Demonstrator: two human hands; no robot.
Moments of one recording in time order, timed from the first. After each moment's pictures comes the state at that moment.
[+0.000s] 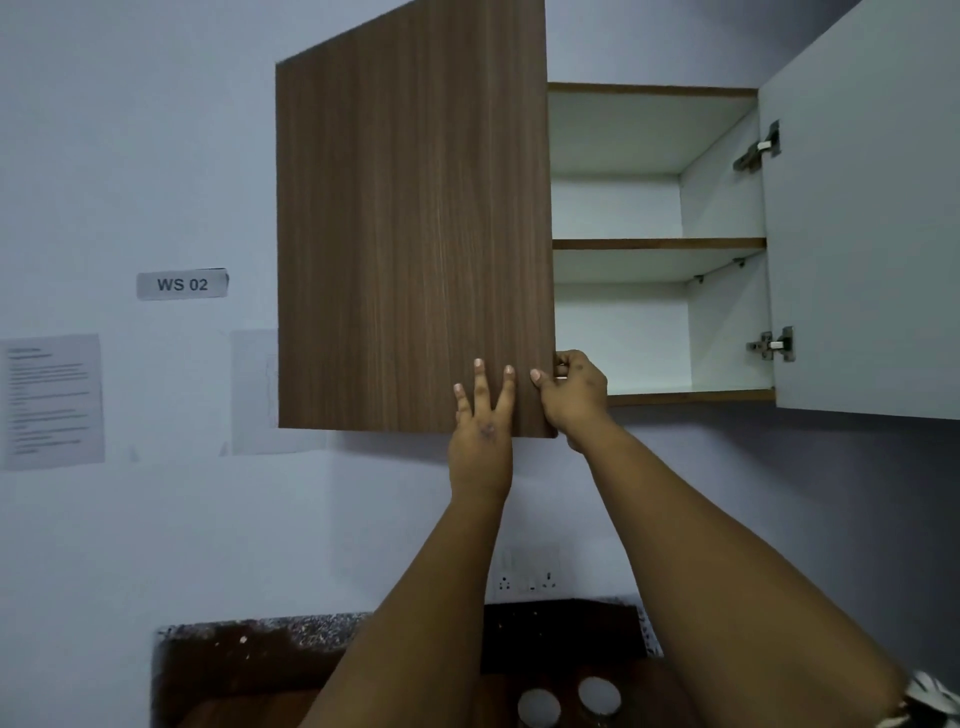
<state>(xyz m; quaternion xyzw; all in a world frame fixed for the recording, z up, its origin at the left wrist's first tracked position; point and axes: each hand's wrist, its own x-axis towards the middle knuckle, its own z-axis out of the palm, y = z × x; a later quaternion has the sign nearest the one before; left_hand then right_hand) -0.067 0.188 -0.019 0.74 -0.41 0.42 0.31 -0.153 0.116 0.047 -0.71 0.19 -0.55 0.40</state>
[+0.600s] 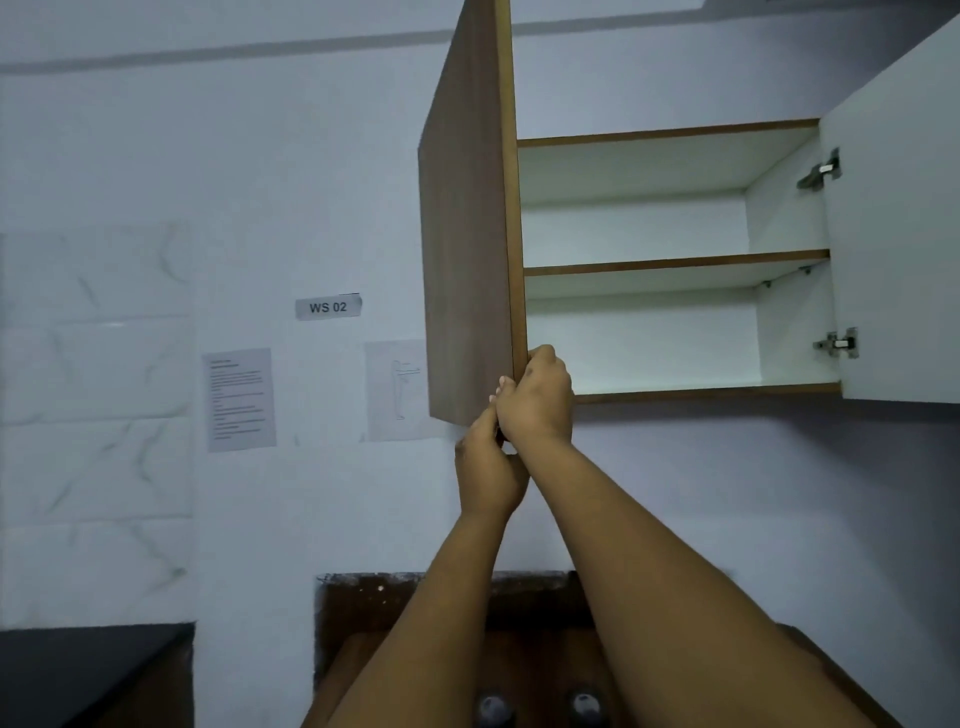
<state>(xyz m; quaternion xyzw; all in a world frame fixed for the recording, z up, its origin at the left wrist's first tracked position) -0.170 0.453 -0.027 0.57 -0.38 0.23 0.69 -0.206 0.412 0.042 -0.73 0.17 -0.59 0.29</state>
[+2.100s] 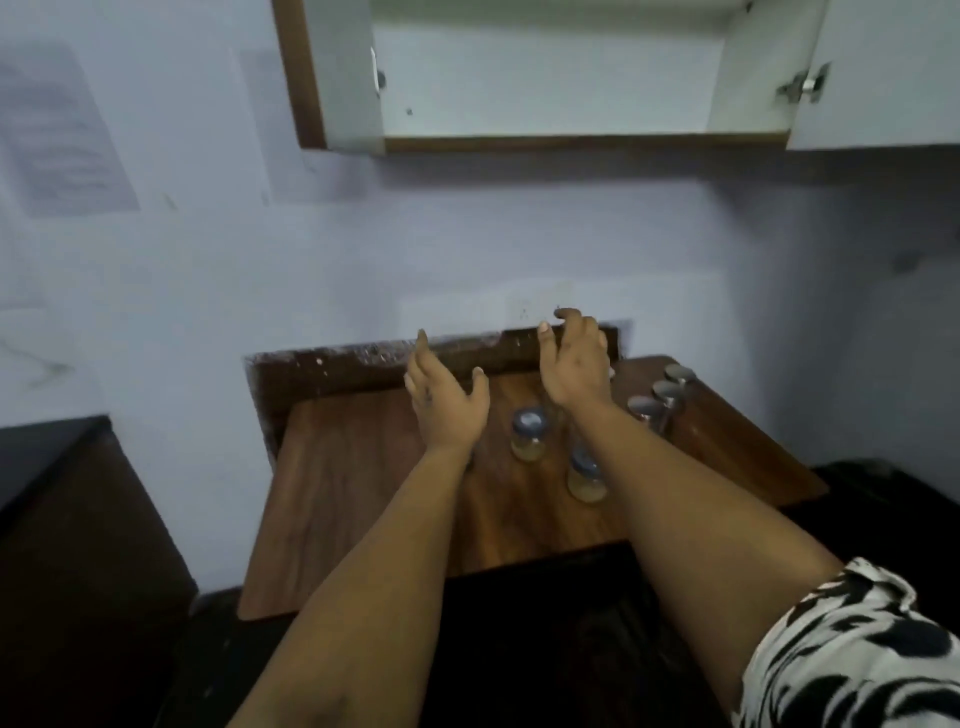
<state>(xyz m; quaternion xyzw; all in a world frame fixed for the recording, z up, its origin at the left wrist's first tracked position) -0.094 0.515 -0.252 0.75 -0.29 0.16 0.57 -0.185 0.393 -0.218 -0.81 0.34 -0.45 0.16</state>
